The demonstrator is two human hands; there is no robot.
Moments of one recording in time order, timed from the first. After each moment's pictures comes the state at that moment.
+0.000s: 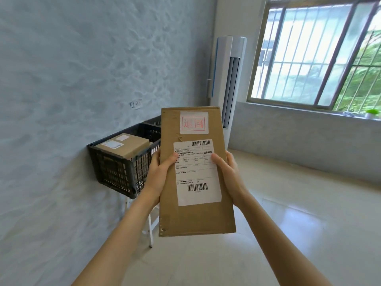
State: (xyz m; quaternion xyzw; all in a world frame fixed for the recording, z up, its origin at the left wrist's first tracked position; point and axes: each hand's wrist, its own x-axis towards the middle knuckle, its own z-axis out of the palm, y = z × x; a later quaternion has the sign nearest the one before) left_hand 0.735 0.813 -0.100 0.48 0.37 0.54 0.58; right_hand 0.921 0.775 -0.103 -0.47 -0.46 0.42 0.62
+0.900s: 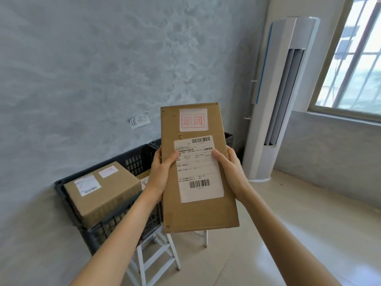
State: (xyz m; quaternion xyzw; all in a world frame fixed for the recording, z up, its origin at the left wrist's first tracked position) left_hand 0.887 1.278 -0.091 0.43 0.45 0.61 0.49; right_hand 1.078 1.294 -0.098 -0.44 -0.53 0.48 0.54
